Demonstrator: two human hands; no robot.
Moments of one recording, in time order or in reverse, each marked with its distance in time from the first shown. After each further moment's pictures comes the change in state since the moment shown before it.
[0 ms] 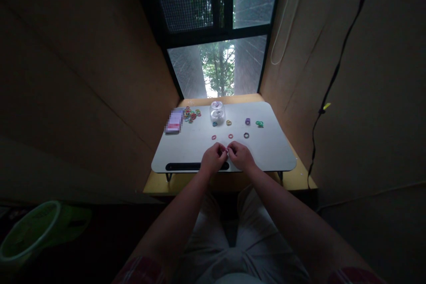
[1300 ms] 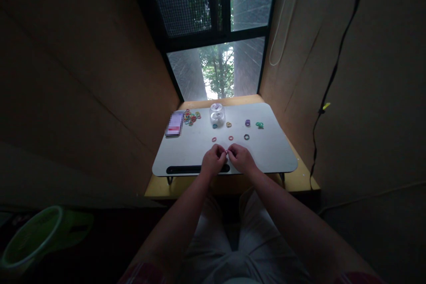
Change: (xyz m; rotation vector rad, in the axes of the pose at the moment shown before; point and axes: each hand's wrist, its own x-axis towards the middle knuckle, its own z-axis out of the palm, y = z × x) left_hand -0.001 -0.002 0.000 -0.051 0.039 -0.024; right_hand -0.001 0.000 0.000 -0.029 -0.004 -0.006
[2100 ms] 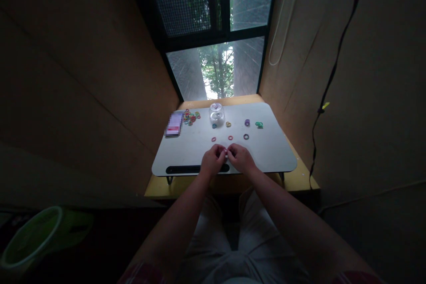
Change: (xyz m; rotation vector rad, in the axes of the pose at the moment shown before) left_hand 0.000 0.000 0.000 -0.036 -0.006 0.030; right_hand 0.000 -0.002 0.000 0.014 0.005 0.003
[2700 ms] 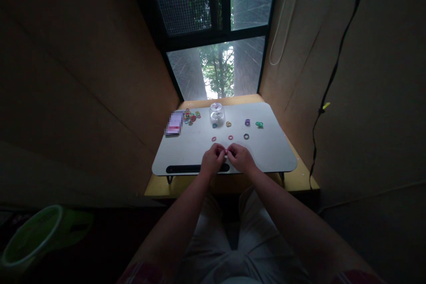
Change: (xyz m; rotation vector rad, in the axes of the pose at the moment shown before) left_hand 0.001 0.001 0.001 -0.021 0.035 -0.035; right_hand 0.000 0.001 0.001 -0.018 -0.003 -0.016
